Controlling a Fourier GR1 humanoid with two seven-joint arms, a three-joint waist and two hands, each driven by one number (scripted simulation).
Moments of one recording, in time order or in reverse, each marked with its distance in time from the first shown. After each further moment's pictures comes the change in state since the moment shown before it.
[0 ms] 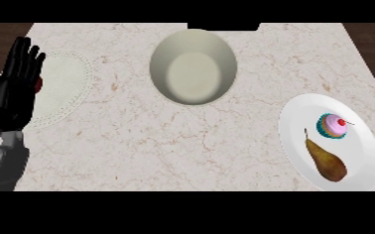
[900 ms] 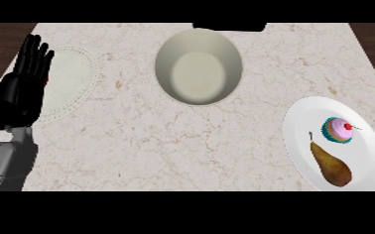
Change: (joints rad) left arm -0.030 -0.039 0.000 0.021 -0.037 -0.020 -0.006; right arm -0.160 0.010 0.323 0.247 0.297 -0.167 -0.118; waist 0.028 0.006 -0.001
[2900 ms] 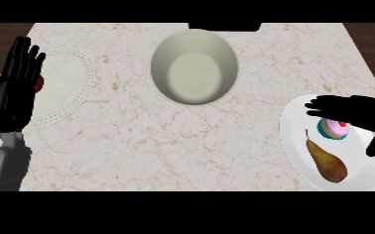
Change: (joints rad) left arm 0.031 -0.045 0.089 -0.062 -0.066 -0.055 0.058; right arm -0.430 0.485 0.255 0.588 0.427 -0.116 -0.041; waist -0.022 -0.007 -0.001
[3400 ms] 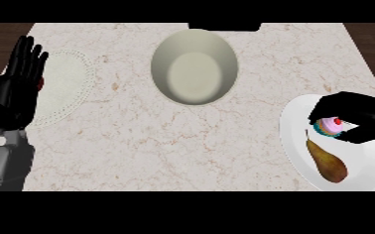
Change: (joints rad) left arm -0.015 -0.020 0.012 0.014 -0.020 -0.015 -0.001; right arm -0.077 0.099 -0.040 0.161 0.072 -0.057 -0.033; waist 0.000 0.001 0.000
